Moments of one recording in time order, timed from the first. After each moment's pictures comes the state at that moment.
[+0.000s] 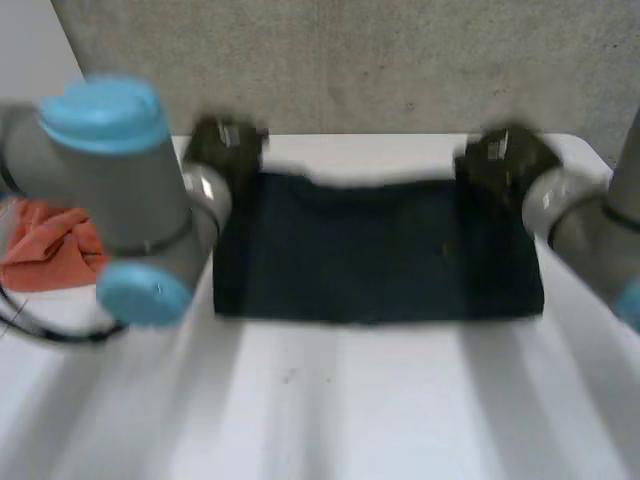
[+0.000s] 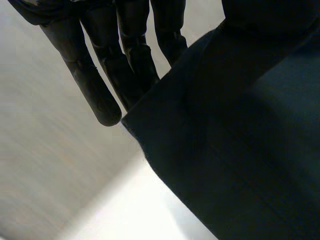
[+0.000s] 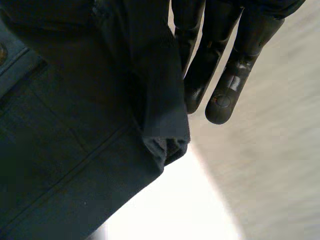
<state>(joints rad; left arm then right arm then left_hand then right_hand) 4.14 -2.13 -1.03 3.16 -1.73 3.57 1.94 -1.21 1.23 0.13 1.48 2.42 1.14 1.20 1.19 1.20 1.00 0.96 1.17 1.18 1.19 0.99</state>
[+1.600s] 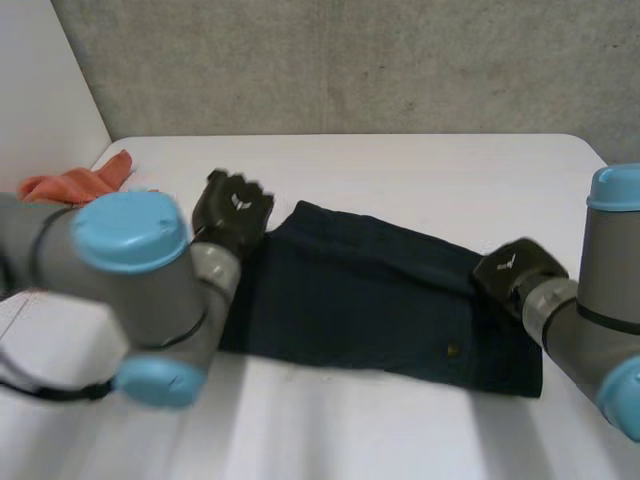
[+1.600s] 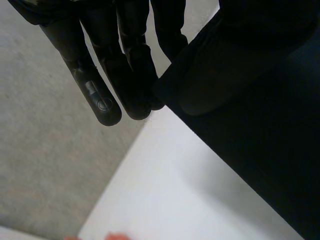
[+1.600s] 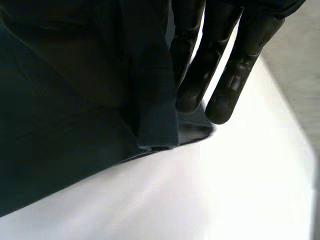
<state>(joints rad) 4.10 -2.10 -1.41 3.43 -1.77 3.82 1.97 -1.23 1.57 0.20 1.66 2.42 1.15 1.20 1.19 1.20 1.01 0.96 1.18 1.19 1.19 1.00</state>
